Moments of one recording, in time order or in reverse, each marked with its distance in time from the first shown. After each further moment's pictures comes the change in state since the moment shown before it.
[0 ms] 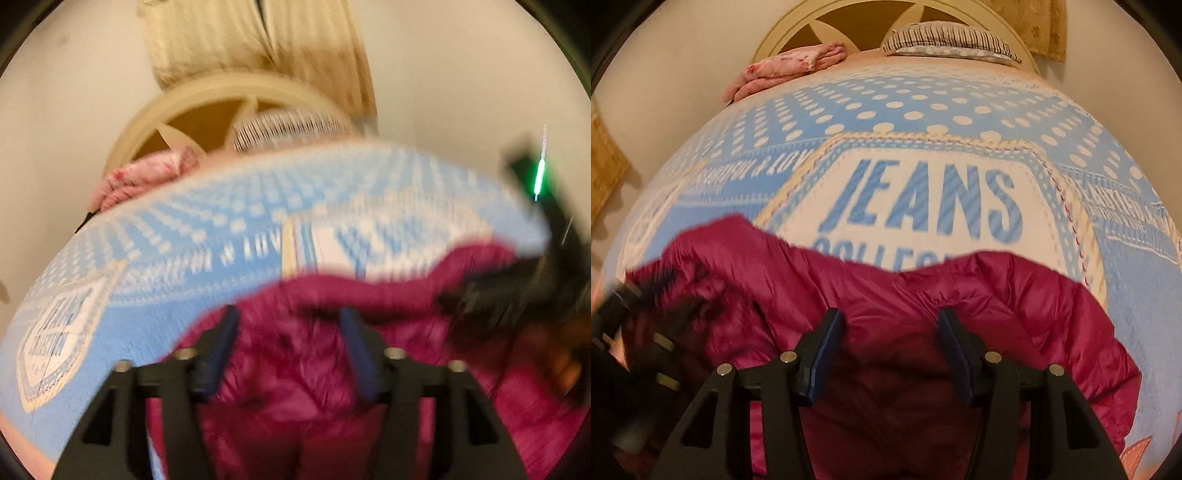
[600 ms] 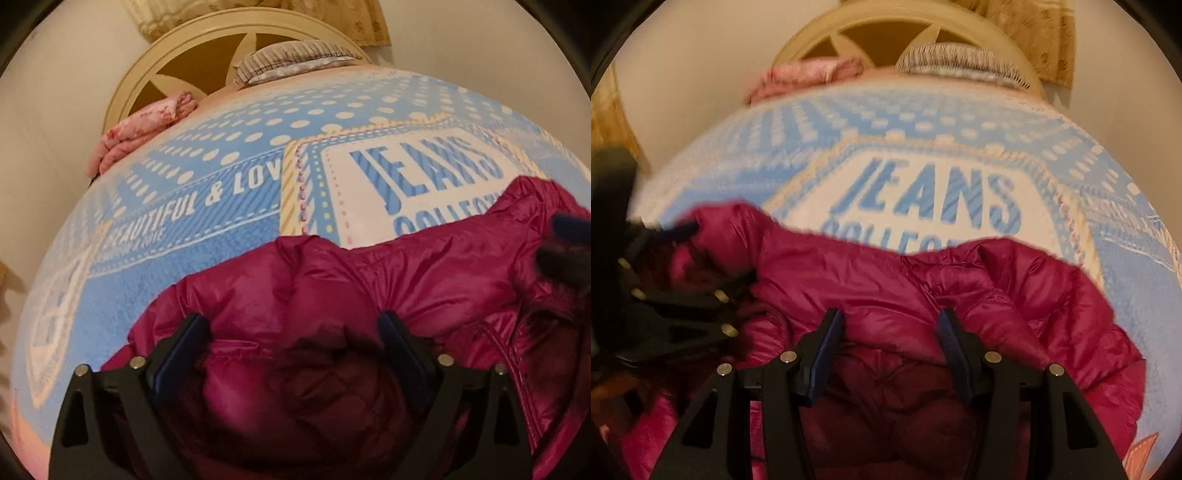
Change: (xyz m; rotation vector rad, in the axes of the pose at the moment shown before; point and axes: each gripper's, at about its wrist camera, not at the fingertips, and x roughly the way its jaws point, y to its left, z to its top) left arm 0.088 -0.012 -0.020 0.067 0.319 0.095; right arm -0.036 0.003 -0.022 -0.026 -0.174 0.035
